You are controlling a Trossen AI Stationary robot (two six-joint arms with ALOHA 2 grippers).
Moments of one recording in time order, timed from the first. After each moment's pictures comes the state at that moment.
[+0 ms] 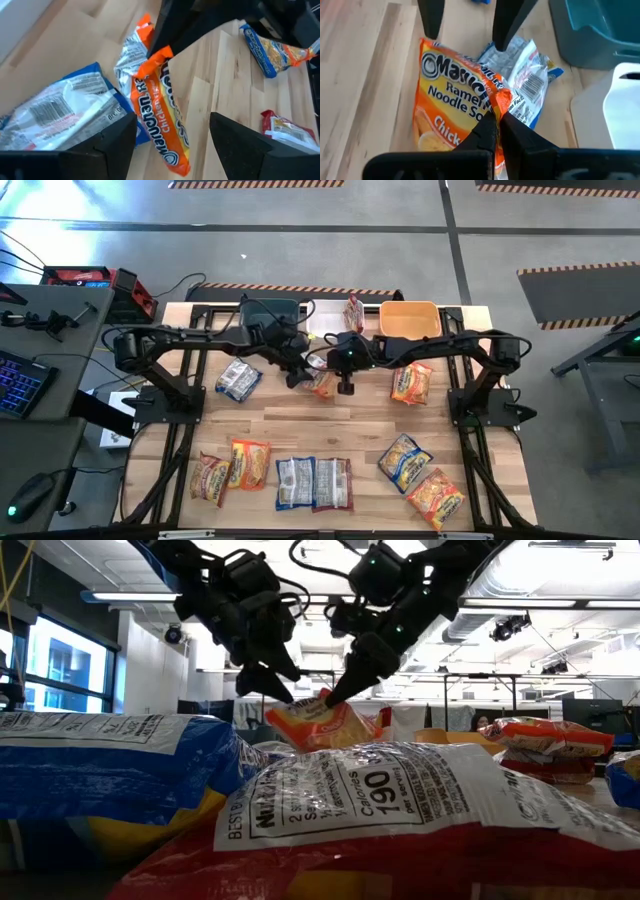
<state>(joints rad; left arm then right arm) 0.34 1.56 0.96 -0.22 0.36 -0.20 -0.21 1.72 1.10 -0.14 -0.03 -0.28</state>
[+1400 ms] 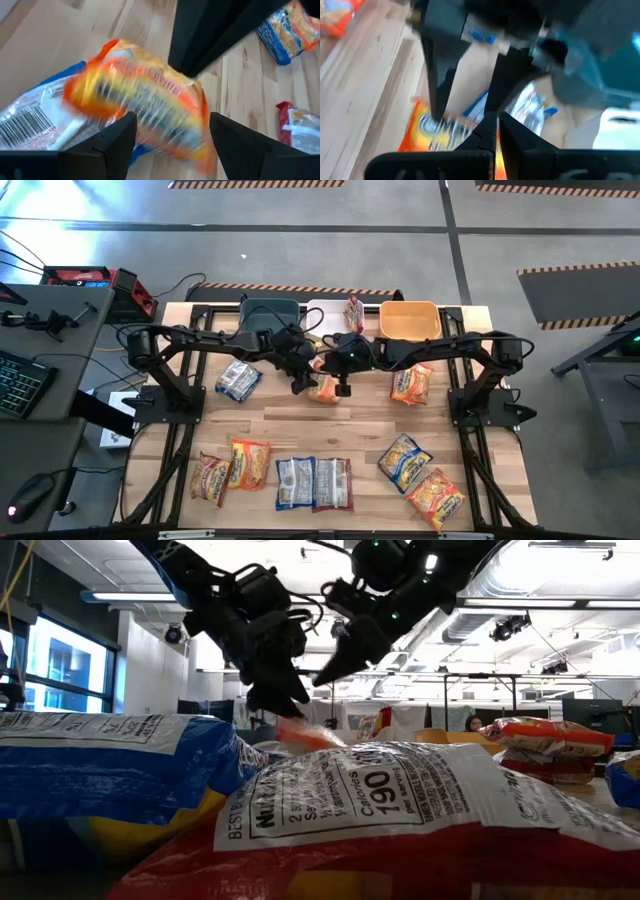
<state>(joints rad) 0.31 1.66 0.96 -0.13 0.36 -0.15 -0.17 1.70 1.10 -0.07 -0.03 -0.31</state>
